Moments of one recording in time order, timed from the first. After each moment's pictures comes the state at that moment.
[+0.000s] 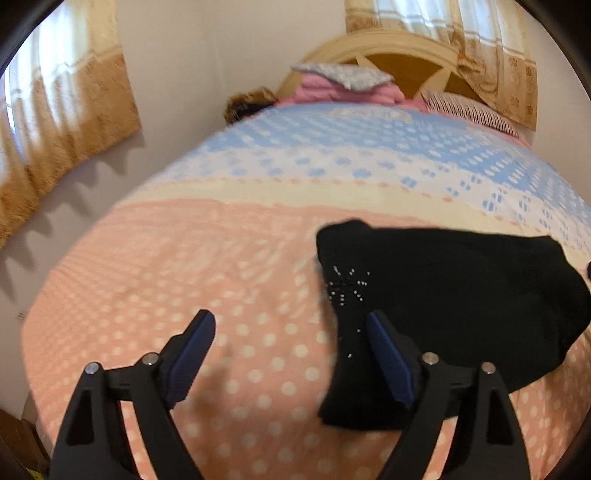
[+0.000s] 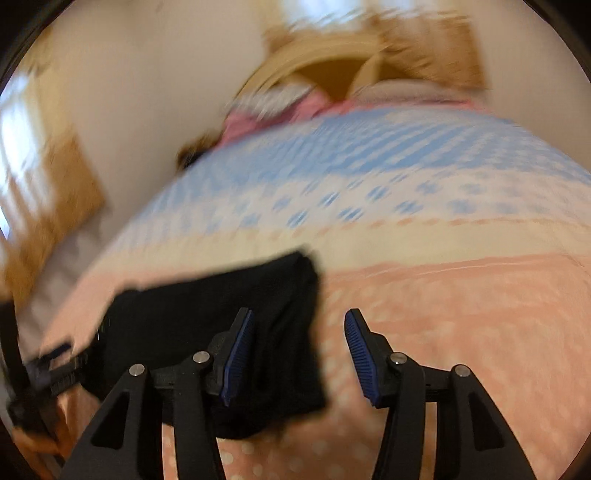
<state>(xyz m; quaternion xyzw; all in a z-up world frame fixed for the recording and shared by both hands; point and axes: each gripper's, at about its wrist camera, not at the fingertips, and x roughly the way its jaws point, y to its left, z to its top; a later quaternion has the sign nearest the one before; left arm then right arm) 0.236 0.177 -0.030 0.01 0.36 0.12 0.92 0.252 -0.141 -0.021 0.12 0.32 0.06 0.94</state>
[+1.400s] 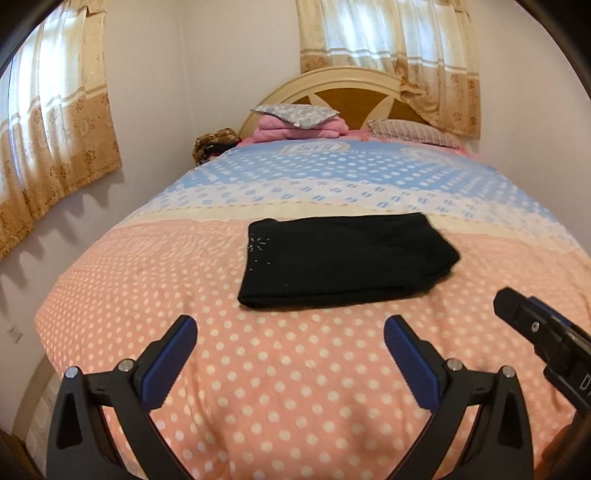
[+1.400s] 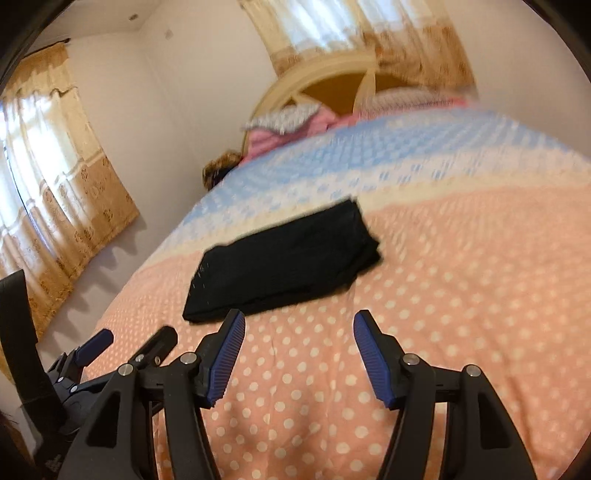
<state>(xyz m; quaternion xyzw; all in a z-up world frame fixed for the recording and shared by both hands) 0.091 0.110 0.019 0.02 0.31 0.04 0.95 0.070 -0.102 0.012 0.15 0.30 0.10 0.94</state>
